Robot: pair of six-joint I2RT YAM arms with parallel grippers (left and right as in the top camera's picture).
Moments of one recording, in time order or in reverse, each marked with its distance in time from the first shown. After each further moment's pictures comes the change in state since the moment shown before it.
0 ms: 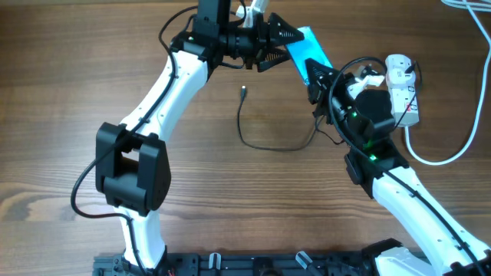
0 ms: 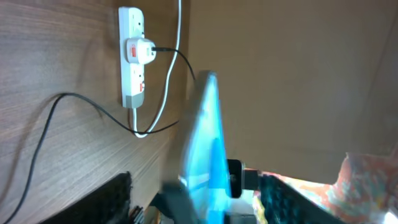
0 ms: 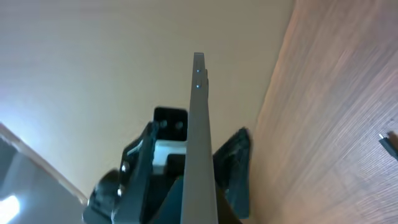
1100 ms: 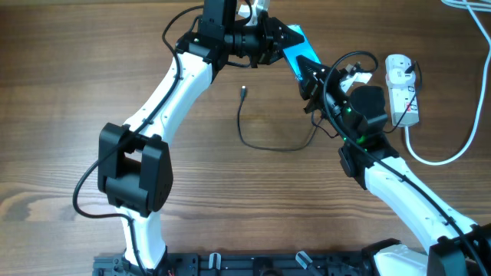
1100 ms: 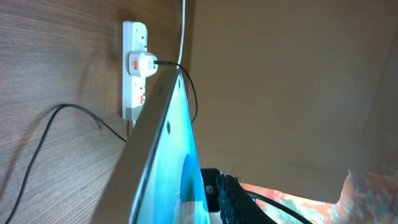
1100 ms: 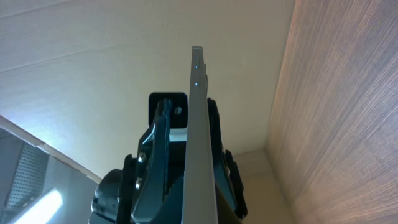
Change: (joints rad) left arm -0.024 0.000 0.000 0.046 -0.077 -0.070; right arm -0.002 0.103 0.000 0.156 -0.105 0.138
